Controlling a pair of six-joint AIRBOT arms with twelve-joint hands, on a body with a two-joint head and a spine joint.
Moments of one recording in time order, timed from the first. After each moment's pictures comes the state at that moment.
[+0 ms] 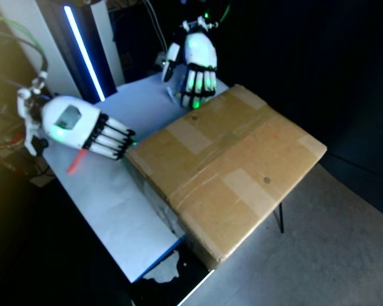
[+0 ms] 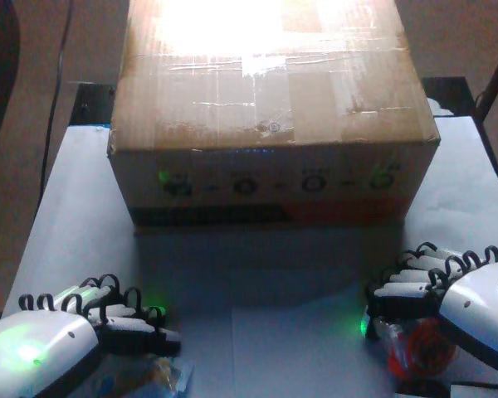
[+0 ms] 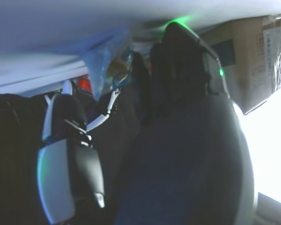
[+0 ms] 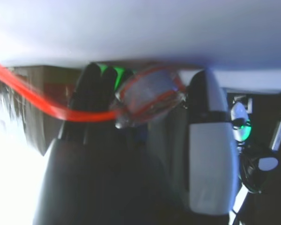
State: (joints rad) left arm 1.33 -0.85 0.60 2.73 0.94 -1.90; right arm -1.22 -0.94 0.68 -2.79 -0.98 2.08
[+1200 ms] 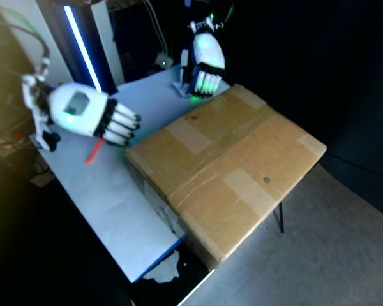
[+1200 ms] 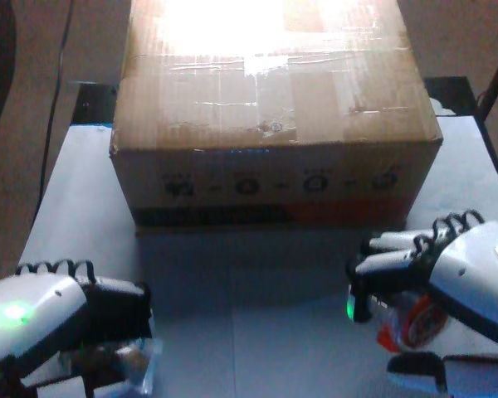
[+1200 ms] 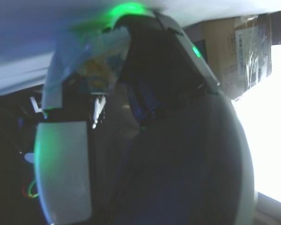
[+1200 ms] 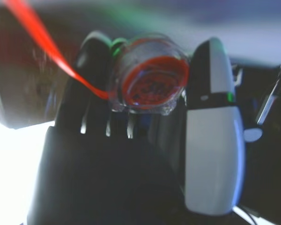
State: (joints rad) left arm 1.27 -0.83 0.63 2.74 0.98 -1.97; right arm -1.11 -0.85 0.62 -2.91 -0.98 2.13
